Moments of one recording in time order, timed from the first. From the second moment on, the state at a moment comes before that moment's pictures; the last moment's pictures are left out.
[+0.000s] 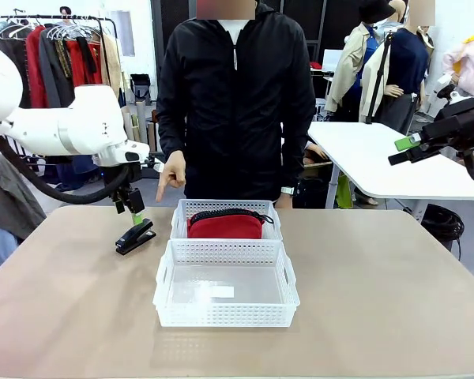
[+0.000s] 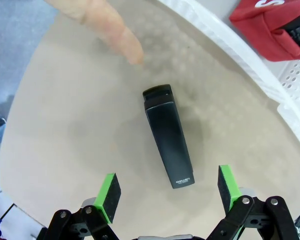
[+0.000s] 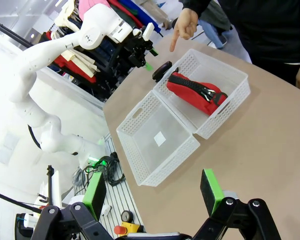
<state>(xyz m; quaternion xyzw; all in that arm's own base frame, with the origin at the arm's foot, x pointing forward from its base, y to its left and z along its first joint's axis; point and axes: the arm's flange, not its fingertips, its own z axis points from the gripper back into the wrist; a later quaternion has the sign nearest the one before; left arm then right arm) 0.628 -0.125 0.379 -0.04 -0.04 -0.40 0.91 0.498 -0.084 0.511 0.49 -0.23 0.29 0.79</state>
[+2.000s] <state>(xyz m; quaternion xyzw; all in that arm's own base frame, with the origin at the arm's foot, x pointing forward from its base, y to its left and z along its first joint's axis) 0.626 -0.135 0.316 -0.02 0.00 -0.42 0.91 0.498 -0.084 0.511 0.49 -0.23 0.29 0.79</state>
